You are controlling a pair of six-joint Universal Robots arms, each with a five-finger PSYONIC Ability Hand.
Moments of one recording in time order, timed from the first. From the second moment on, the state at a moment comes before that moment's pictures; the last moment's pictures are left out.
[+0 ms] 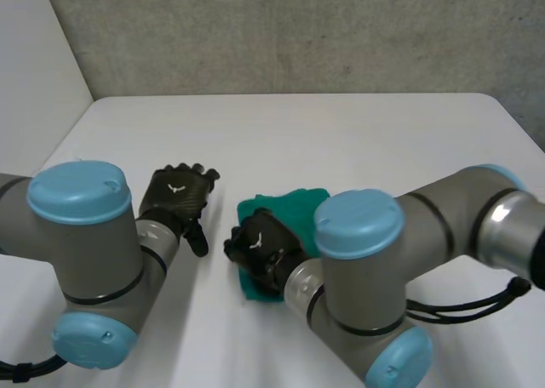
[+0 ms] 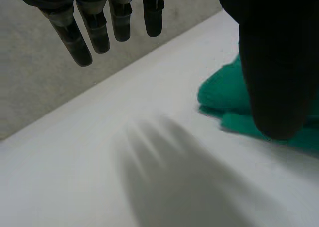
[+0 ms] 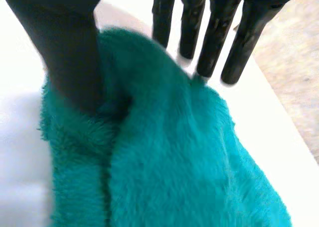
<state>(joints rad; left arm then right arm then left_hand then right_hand) 4.16 -1.98 -1.61 3.31 -1.73 3.34 2.40 -0.92 1.33 -0.01 1.44 2.48 0.20 0.20 0.22 0.21 0.05 0.32 0.44 0.49 0.49 0.33</state>
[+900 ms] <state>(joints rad) 4.02 -2.28 -1.36 3.12 -1.81 3.21 2.01 -0.89 1.35 0.09 1.32 2.90 0.17 0.20 0.22 0.21 0.04 0.18 0.22 0.21 0.23 0.05</state>
